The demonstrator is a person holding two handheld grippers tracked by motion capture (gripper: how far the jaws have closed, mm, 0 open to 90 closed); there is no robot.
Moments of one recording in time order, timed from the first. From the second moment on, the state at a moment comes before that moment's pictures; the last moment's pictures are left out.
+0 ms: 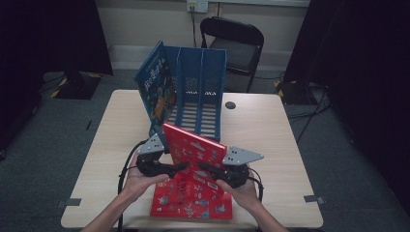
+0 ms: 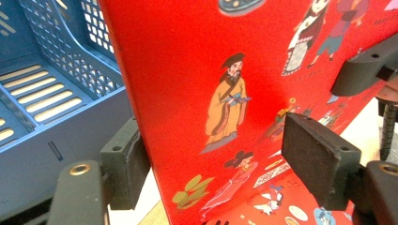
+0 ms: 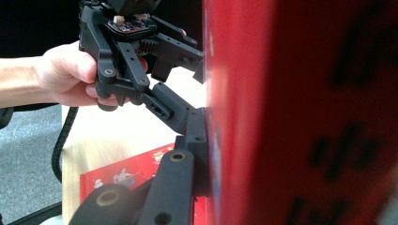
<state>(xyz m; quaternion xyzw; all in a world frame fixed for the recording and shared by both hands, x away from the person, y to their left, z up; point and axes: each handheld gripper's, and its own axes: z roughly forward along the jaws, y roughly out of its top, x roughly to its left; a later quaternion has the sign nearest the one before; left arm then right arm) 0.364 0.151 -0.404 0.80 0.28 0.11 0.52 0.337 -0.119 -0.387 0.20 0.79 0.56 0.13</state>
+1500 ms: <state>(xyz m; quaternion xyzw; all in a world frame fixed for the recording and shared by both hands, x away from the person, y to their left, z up) 0.359 0.212 -0.446 0.80 0.40 0.15 0.42 0.350 -0.123 -0.367 0.23 0.78 0.57 0.12</state>
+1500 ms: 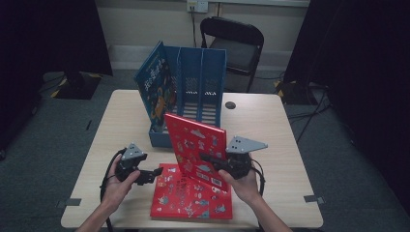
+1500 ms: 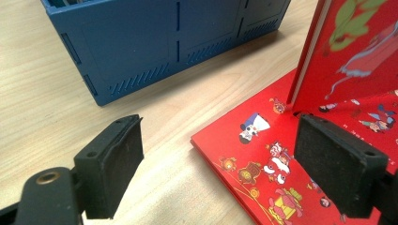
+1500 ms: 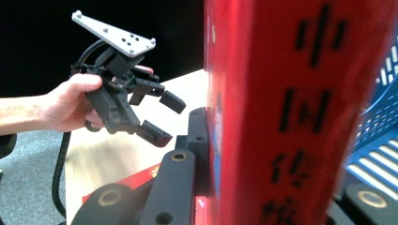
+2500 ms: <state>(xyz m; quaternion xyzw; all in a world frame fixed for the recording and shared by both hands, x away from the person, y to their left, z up) 0.359 0.209 -0.448 0.81 0.40 0.14 0.41 0.389 -0.127 -0.328 0.27 0.74 0.60 0.16</state>
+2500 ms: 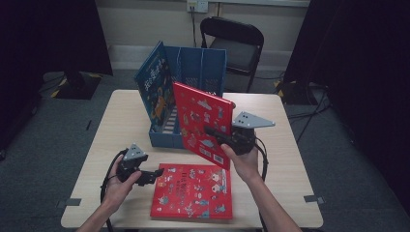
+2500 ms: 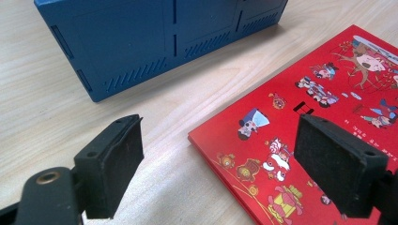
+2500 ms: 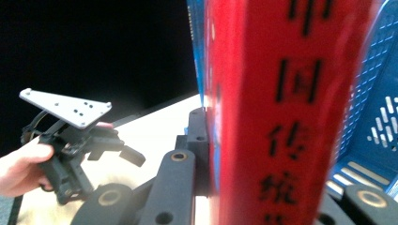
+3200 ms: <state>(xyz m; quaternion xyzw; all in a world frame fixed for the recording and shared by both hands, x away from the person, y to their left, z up) 0.359 0.209 -0.451 0.81 0.40 0.15 0.41 0.432 -0.101 -0.323 0.31 0.72 0.58 0.21</state>
